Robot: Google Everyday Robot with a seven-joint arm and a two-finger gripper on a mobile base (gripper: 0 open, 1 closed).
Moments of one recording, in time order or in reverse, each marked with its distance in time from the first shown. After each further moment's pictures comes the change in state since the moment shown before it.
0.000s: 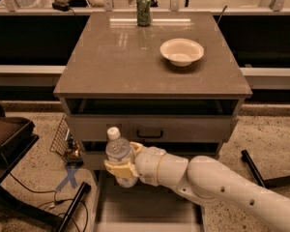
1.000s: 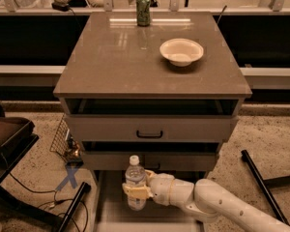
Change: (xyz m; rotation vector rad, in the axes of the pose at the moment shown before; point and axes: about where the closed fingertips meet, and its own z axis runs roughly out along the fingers) arm 0.169 -0.039 0.004 -0.094 -0.026 0.229
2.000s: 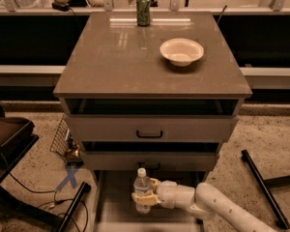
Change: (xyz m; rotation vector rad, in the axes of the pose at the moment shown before) arm 0.095 -0.061 0.003 -0.119 -0.028 -0.055
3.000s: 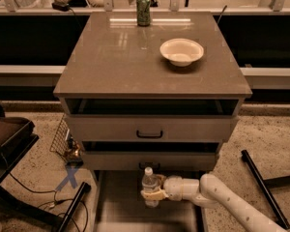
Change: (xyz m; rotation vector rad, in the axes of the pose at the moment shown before) arm 0.035 -0.050 -0.018 -0.087 0.044 -0.093
